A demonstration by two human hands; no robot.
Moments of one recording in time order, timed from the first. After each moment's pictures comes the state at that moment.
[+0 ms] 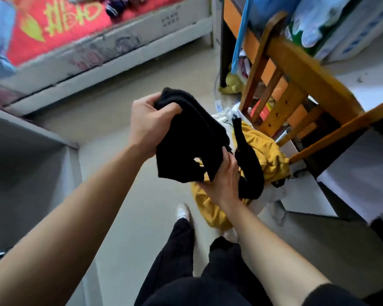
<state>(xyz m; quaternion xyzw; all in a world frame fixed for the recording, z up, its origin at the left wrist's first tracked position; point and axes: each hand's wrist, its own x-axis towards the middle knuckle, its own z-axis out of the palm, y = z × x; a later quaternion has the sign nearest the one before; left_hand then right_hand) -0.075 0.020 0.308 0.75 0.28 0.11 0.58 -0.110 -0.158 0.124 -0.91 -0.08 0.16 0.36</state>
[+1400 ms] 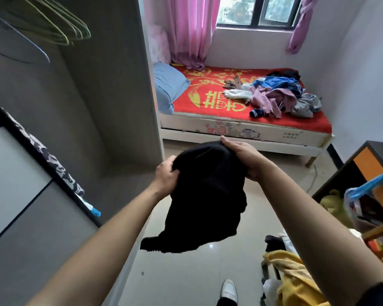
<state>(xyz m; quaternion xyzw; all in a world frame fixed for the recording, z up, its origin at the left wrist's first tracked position) -0.502 0.389 0.370 0.78 0.38 0.25 0.43 -0.300 0.266 0.440 -0.62 -0.27 0.49 0.55</state>
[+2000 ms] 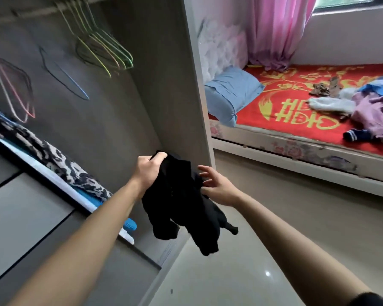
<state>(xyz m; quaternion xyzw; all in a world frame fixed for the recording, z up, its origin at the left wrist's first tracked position) -0.426 0.545 0.450 0.57 0.63 0.38 0.37 -0.225 0.490 0.361 -0.57 -0.59 0.46 0.34</state>
